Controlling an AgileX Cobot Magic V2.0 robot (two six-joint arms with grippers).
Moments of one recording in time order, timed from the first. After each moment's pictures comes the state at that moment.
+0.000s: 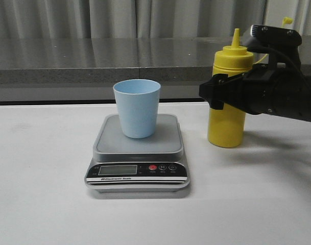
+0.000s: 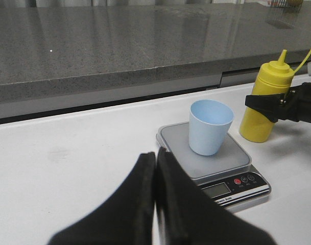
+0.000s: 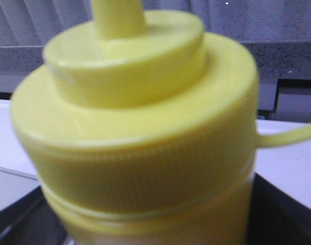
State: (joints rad) left arm -0.29 0.28 -0.50 -0.17 0.54 0.08; right arm 0.28 1.93 -0.71 -0.15 -1.00 0.25
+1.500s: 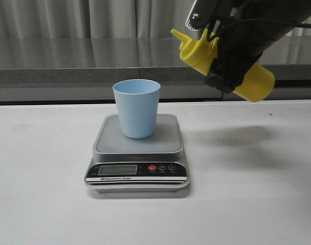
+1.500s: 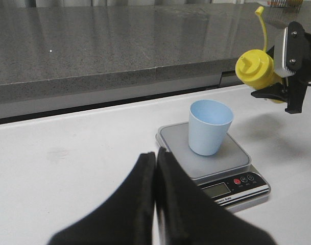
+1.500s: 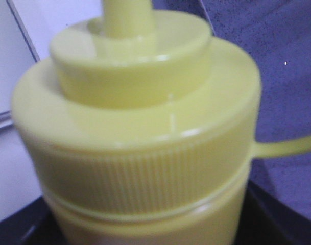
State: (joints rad) left arm -0.29 0.28 -0.50 -0.17 0.54 0.08; right arm 0.39 1.72 -1.11 -0.89 0.07 -0.03
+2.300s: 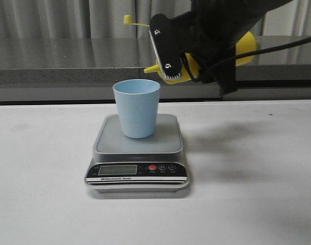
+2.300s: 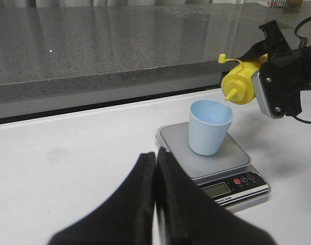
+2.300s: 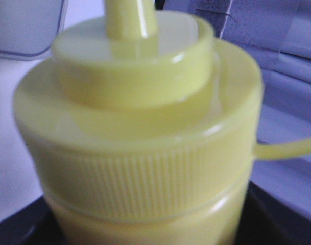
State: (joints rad) left arm -0.29 0.28 -0.50 -0.17 0.54 0.08; right arm 0.61 1.77 -1.15 -1.51 0.38 0.01
